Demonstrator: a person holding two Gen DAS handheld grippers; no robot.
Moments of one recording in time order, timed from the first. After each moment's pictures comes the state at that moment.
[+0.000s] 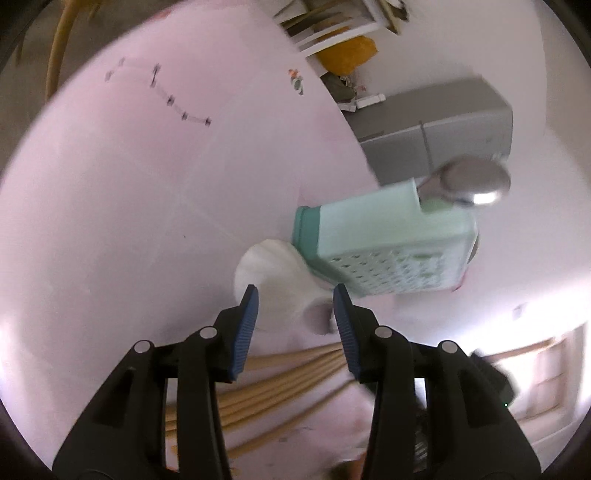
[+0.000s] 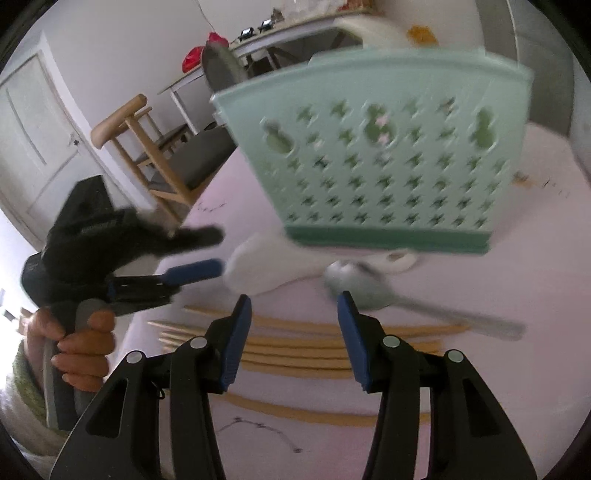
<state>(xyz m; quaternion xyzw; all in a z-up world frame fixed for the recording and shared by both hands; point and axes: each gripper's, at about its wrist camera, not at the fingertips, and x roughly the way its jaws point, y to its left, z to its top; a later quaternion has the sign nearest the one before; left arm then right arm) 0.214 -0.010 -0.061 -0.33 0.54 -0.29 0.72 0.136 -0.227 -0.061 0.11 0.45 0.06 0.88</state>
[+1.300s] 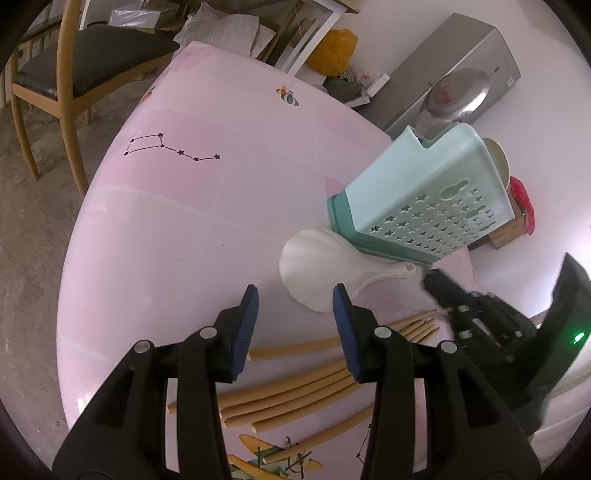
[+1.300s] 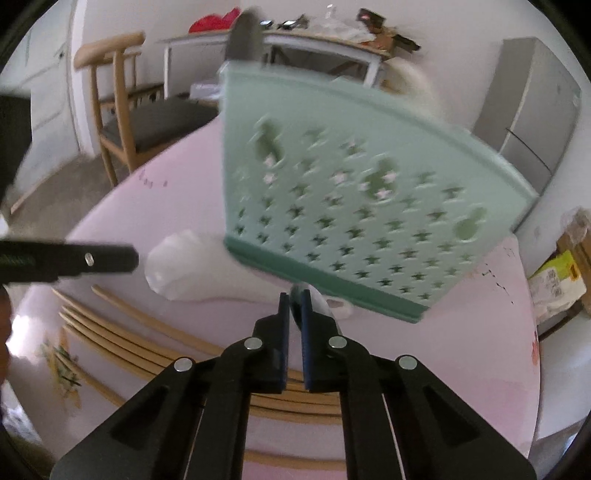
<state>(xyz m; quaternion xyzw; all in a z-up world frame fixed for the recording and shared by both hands) 0.185 -0.009 -0.037 -0.16 0.51 -0.25 0.81 0.154 -0.207 -0.050 -0.07 0.43 -0.02 0.90</state>
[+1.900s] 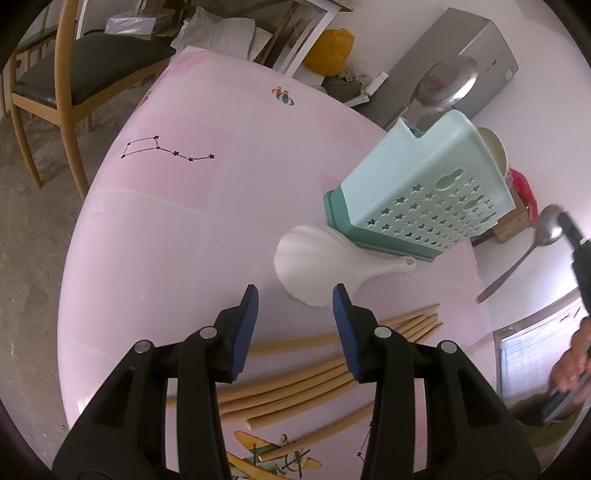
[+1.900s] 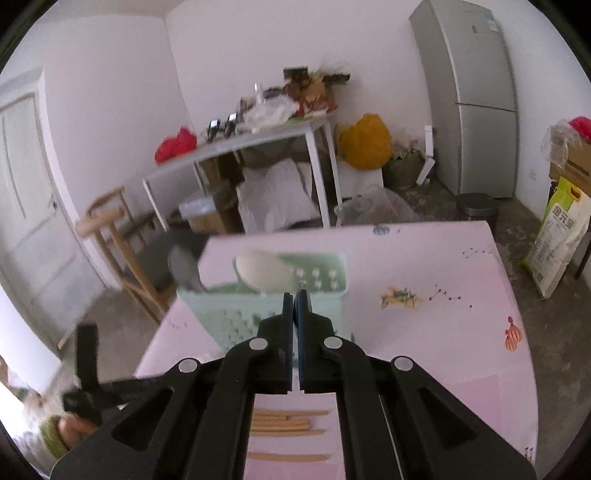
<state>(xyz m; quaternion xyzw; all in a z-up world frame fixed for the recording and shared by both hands) 0.179 -0.014 -0.036 -0.14 0.50 -0.25 0.82 0.106 -0.309 0.074 0.13 0.29 -0.02 0.95</state>
